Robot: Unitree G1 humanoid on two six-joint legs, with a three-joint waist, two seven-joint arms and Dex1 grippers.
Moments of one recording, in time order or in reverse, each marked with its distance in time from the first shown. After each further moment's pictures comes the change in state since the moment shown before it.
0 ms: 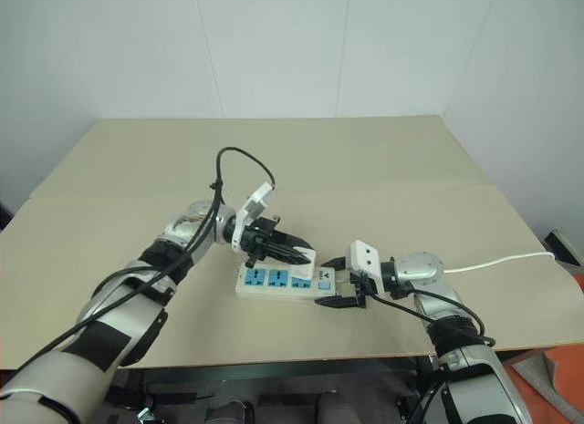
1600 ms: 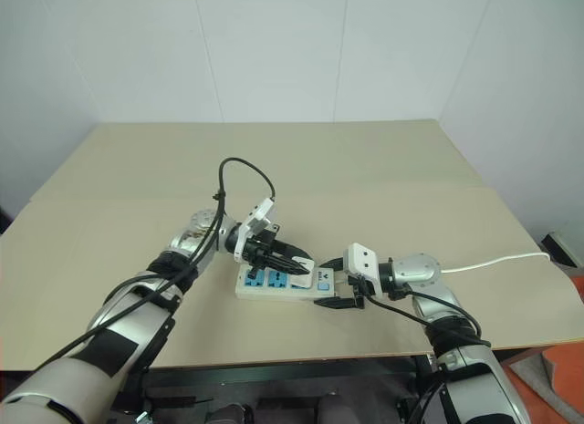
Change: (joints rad) left arm 0.067 -0.068 0.146 0.074 0.182 -0.171 -0.001; right arm -0.003 0.008 0.013 0.028 -0.021 -0.051 -0.024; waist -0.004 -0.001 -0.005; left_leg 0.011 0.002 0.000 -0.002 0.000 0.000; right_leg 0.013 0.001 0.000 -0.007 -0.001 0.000
